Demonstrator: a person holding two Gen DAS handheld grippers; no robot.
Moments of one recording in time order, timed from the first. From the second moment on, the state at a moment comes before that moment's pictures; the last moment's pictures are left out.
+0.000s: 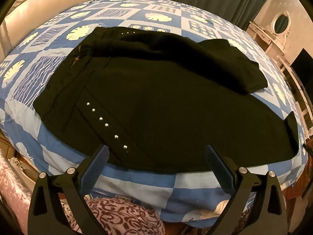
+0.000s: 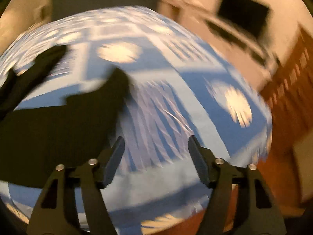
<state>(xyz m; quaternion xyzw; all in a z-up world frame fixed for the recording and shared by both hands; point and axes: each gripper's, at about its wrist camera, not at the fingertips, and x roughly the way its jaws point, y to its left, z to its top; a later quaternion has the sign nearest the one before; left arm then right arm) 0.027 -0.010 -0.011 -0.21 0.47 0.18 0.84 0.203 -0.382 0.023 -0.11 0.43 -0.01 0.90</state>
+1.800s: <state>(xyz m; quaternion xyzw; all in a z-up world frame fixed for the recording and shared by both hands) 0.055 0.131 0.035 -0.14 0.42 0.15 0.88 0.231 -0.339 0.057 0.13 0.46 0.20 0.86</state>
